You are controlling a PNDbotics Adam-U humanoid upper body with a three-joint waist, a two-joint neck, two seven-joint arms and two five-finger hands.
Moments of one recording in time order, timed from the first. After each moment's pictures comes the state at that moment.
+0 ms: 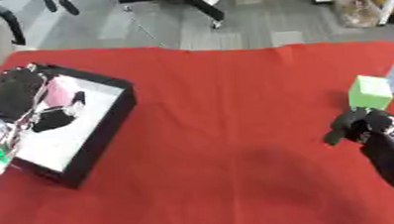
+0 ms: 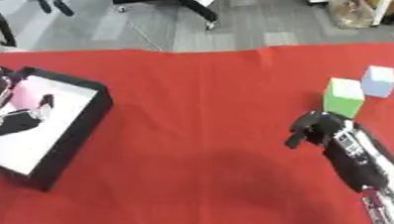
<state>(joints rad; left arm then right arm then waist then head) -0.24 0.75 -0.07 -1.54 -1.06 0.21 -0.03 -0.26 -0.18 0.13 -1.64 -0.30 -0.25 0.49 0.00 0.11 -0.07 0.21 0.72</state>
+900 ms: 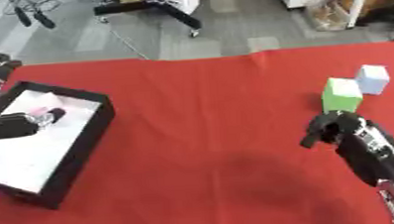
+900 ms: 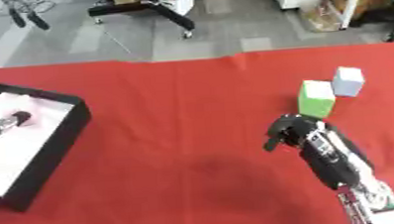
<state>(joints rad) -0.19 0.74 0.05 -1.91 -1.10 0.27 -0.22 -0.26 -0.19 0.12 -1.64 -0.30 -0.25 0.49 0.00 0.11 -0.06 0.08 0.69</state>
